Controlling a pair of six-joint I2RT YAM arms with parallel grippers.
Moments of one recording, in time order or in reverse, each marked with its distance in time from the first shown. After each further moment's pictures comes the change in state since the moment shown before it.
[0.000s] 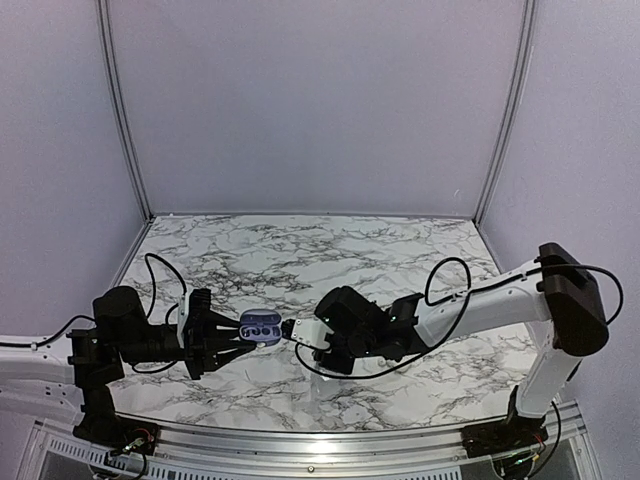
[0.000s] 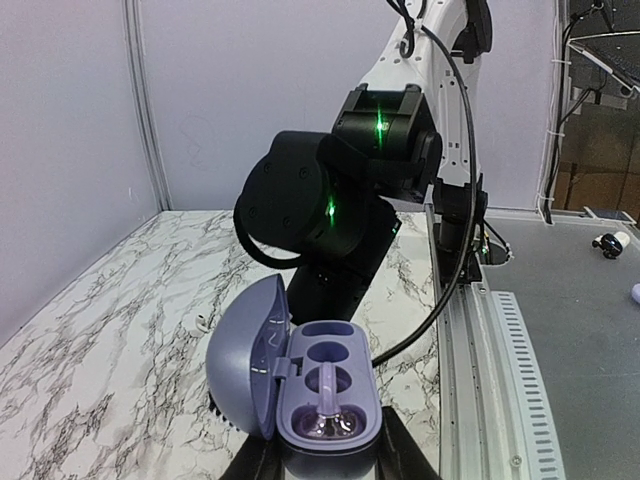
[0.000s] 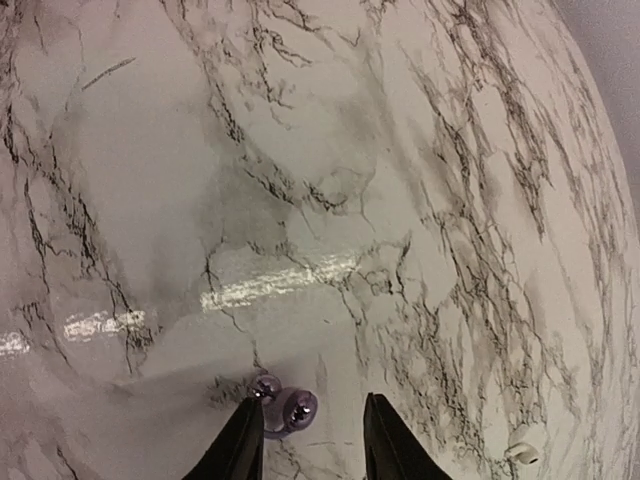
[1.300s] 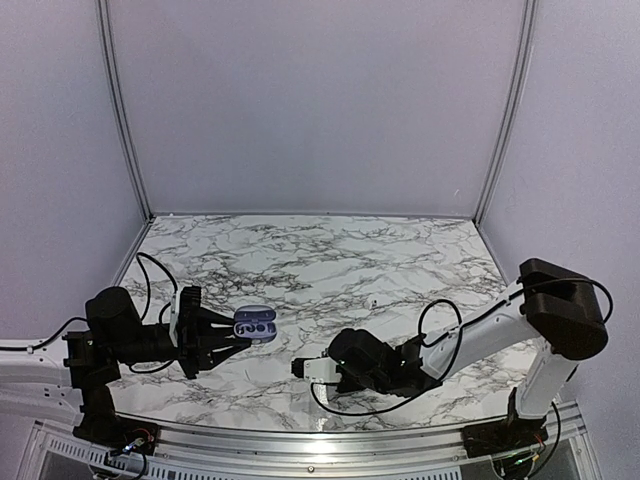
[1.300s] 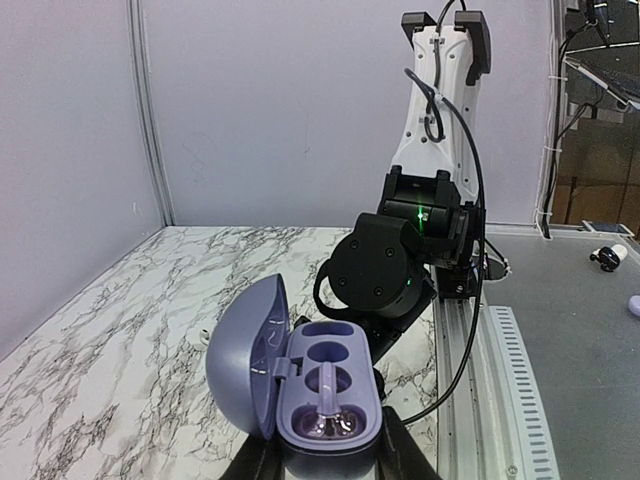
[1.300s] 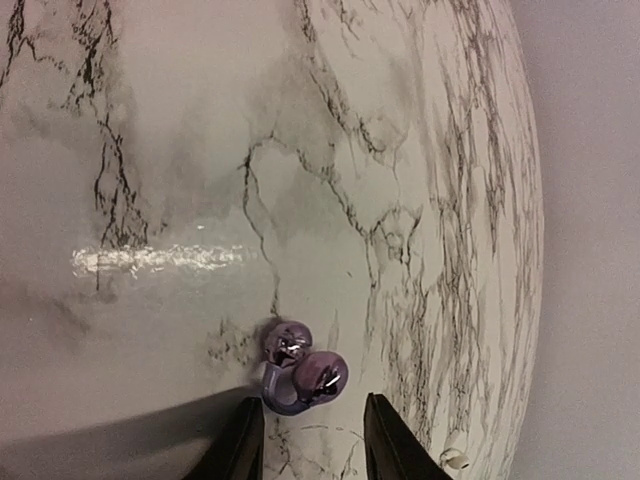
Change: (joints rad) left arm 0.004 -0.049 -0.015 0.016 0.003 -0.013; right arm 0.091 -0.002 -0.275 0.370 0.261 -0.362
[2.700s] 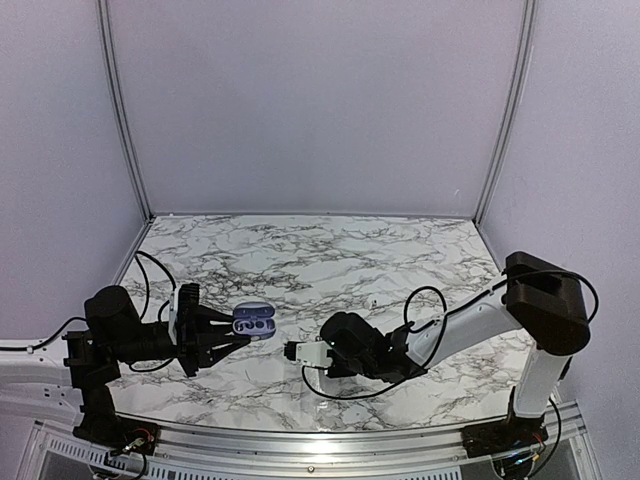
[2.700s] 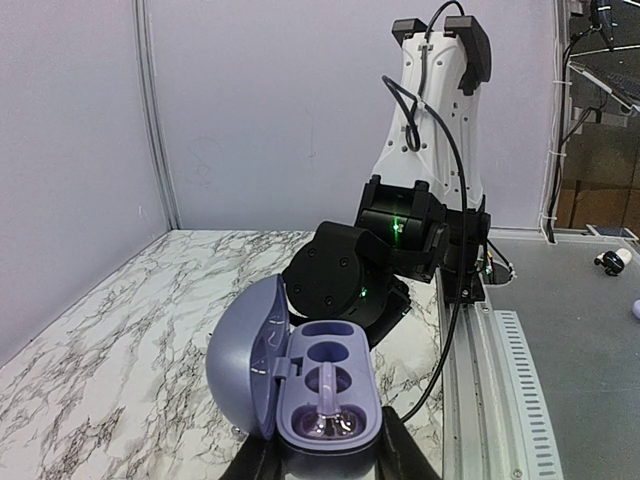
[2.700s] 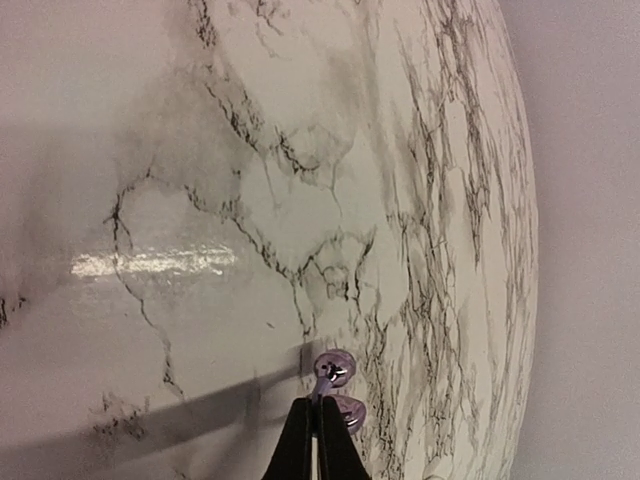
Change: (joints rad) left arm 0.012 0.000 0.000 0.013 0.000 -0.001; right arm -0.074 0.082 0.099 0.024 -0.021 -0.019
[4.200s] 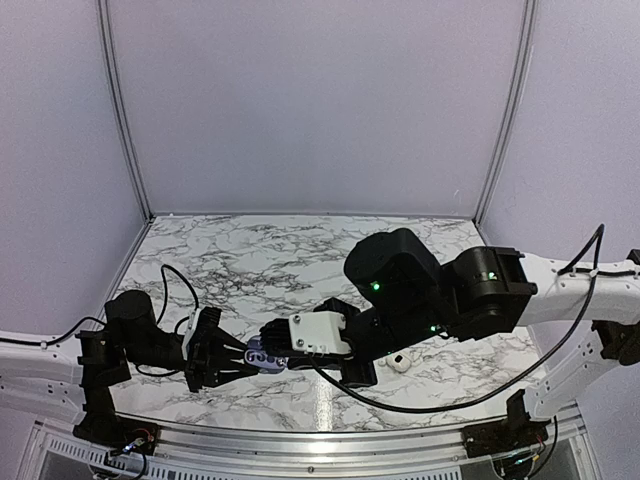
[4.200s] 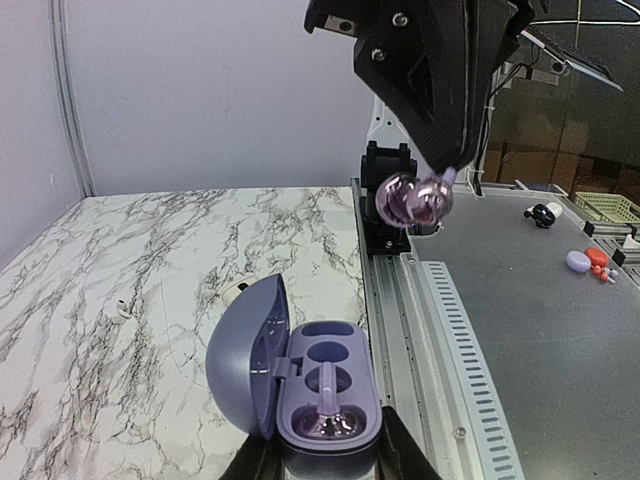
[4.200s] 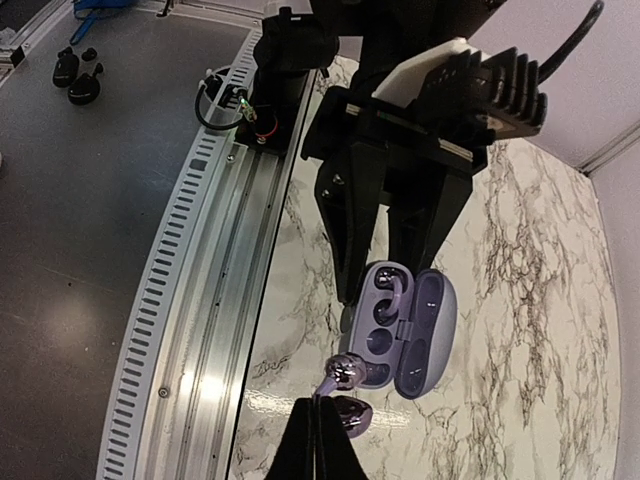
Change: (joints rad) left arm 0.003 0.122 -0.010 0.001 0.212 0.000; right arm 0.251 -0.429 0.524 -0.843 -0.530 0.317
